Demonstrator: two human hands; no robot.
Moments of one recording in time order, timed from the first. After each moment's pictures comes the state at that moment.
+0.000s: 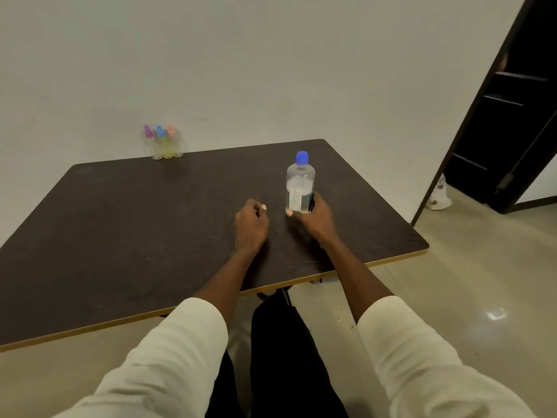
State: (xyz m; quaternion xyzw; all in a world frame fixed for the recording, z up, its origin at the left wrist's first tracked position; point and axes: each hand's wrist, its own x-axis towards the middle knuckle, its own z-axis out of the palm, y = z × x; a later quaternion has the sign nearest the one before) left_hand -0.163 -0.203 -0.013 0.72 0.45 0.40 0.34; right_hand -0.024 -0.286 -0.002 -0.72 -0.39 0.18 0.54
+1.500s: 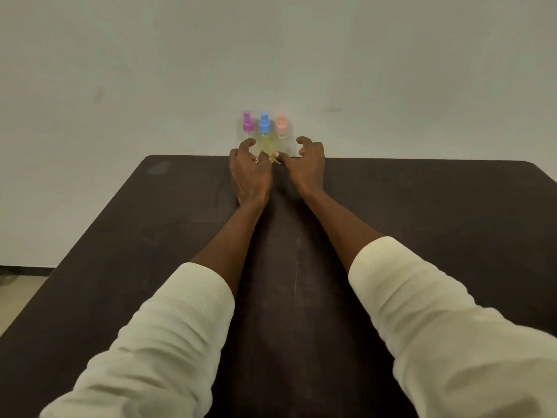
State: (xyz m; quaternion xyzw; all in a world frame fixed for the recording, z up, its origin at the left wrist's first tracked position) left_hand -0.246 0.203 -0.004 0.56 0.57 0.55 0.25; right_hand -0.142 0.197 -0.006 -0.68 -0.47 0.15 0.54
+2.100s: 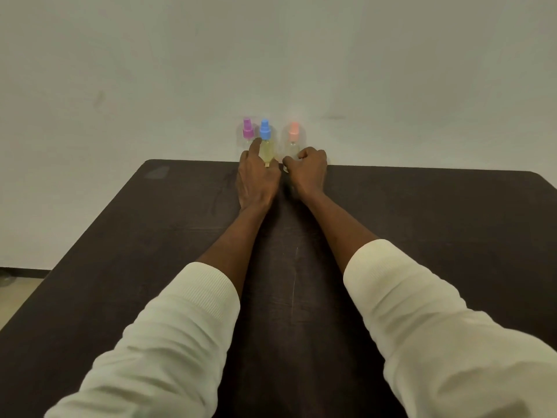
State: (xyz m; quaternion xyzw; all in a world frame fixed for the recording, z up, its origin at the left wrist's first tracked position) left_hand -0.240 0.210 -0.005 0.65 0.56 0.48 0.20; right_hand -0.137 0.213 -0.004 -0.72 -0.43 0.17 0.52
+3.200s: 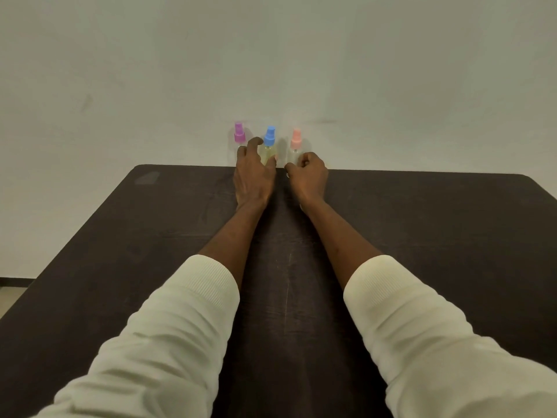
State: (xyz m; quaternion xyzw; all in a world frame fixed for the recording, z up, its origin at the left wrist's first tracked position) left_hand -0.227 0.230 -0.005 0.68 0.54 0.47 0.17; right_hand -0.125 0.206 -0.009 -0.69 -0.40 0.18 0.57
